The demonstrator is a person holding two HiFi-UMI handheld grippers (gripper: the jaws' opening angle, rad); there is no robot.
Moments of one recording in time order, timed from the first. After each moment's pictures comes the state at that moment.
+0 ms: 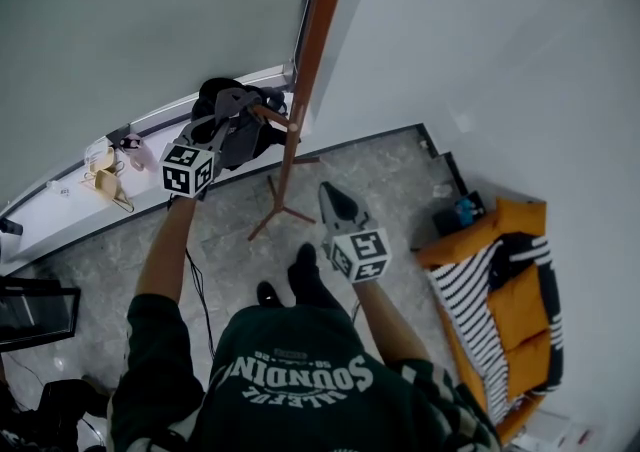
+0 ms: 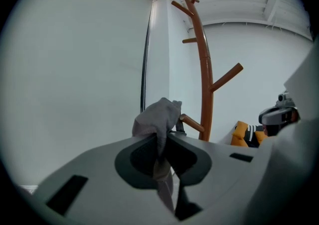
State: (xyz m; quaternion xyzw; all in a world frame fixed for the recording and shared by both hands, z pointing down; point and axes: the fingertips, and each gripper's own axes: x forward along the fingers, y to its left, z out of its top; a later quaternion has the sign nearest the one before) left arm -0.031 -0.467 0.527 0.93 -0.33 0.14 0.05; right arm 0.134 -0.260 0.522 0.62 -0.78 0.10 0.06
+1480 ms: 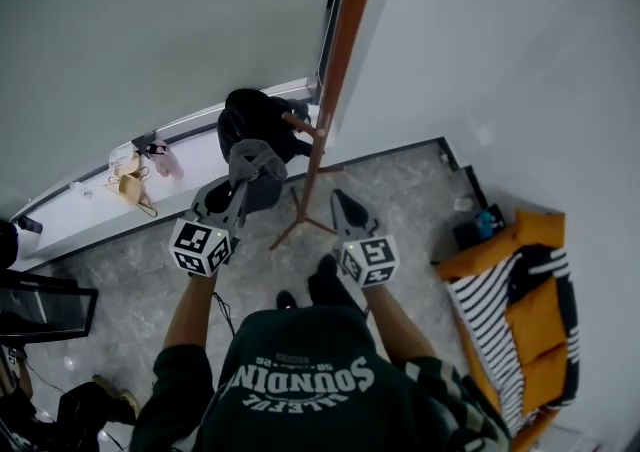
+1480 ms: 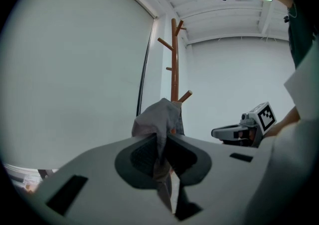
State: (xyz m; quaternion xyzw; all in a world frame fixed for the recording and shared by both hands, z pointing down) left arm -0.077 -0.334 0.498 0.94 -0.34 0.07 0.05; right arm 0.105 -0.267 0.529 0.61 -0.79 0.08 0.04
